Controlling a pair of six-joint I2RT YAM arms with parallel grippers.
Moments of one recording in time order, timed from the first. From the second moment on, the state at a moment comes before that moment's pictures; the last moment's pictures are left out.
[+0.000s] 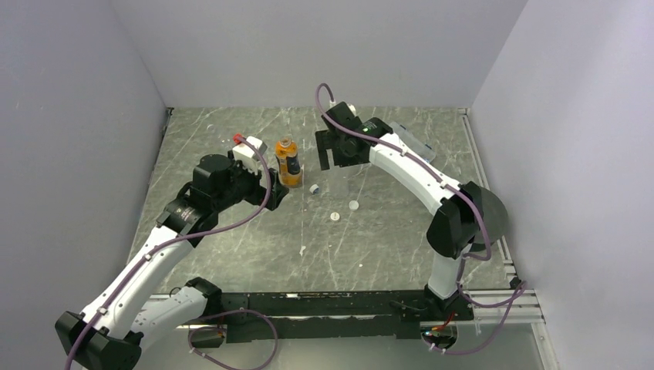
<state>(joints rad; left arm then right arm) -0.49 0.90 0.92 -0.41 0.17 -0.13 0.69 1.84 1.78 -0.95 0.27 0.42</state>
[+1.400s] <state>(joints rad) -0.55 1.13 0.90 -0.06 0.52 0.02 0.60 1.52 1.66 -0.89 -0.12 0.42</state>
